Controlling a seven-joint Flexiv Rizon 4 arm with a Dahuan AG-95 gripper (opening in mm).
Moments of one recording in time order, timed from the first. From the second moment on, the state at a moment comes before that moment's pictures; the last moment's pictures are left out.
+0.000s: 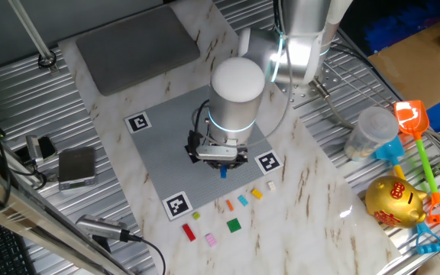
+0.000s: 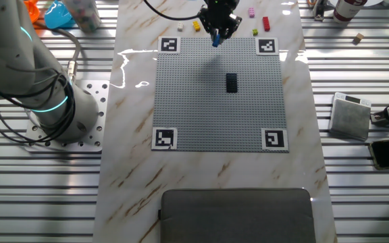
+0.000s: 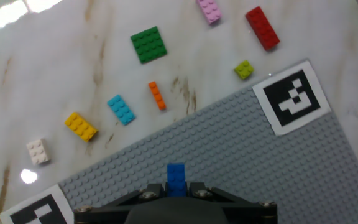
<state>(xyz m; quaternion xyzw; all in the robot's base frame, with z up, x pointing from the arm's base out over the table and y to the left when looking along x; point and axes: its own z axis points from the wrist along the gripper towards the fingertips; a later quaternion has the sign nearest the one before) 0.426 0.220 0.062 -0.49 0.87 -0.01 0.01</state>
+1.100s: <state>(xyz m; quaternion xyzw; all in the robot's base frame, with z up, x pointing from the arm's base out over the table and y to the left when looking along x) 0.468 0.129 0.059 -0.47 0.88 -0.02 0.02</state>
